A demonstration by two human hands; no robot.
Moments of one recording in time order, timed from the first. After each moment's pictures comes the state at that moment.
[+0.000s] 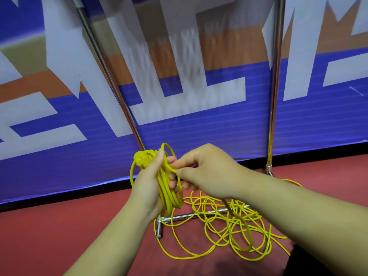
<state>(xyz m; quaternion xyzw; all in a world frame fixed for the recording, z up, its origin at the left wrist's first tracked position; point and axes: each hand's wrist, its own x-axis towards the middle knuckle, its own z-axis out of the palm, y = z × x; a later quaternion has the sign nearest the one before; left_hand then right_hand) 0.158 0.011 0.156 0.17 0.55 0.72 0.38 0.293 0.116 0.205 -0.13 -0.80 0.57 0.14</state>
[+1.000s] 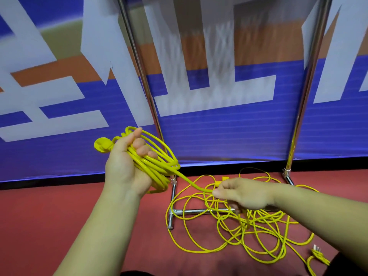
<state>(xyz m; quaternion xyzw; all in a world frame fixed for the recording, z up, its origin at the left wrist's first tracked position) 0.120 -0.046 0.220 0.07 0.36 0.89 0.27 0.276 0.147 0.101 -0.13 -0.84 0.51 -0.11</state>
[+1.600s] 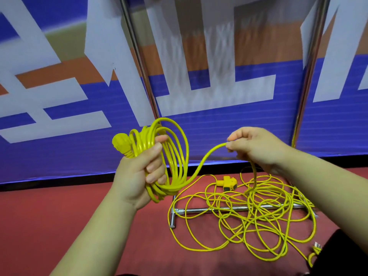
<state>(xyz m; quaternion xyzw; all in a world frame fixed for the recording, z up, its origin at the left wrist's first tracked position) 0.140 -0.071 0.206 0.24 0.49 0.78 0.32 0.269 0.170 0.171 -0.23 -0.71 0.63 0.21</state>
